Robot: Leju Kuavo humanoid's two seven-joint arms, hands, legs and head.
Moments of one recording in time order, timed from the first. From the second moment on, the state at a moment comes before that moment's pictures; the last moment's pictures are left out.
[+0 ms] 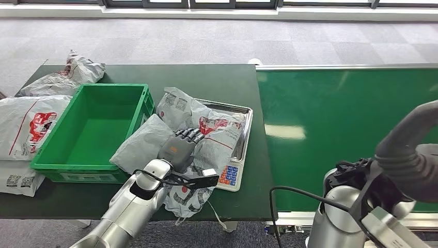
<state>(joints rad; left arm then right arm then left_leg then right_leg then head) -0.49 -0.14 -0.43 -0.76 -1.51 0.11 -0.03 -0.28 0.35 0.00 -2.04 0.68 -0.70 -0.70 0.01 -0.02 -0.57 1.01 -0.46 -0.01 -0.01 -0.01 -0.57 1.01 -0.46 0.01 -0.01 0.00</state>
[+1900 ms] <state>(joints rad) -0.65 0.17 -0.40 -0.82 -1.52 0.70 0.56 -0.27 0.35 0.01 -1.96 0.68 -0.70 -0.70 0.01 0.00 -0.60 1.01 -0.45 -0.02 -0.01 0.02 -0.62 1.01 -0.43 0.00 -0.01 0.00</state>
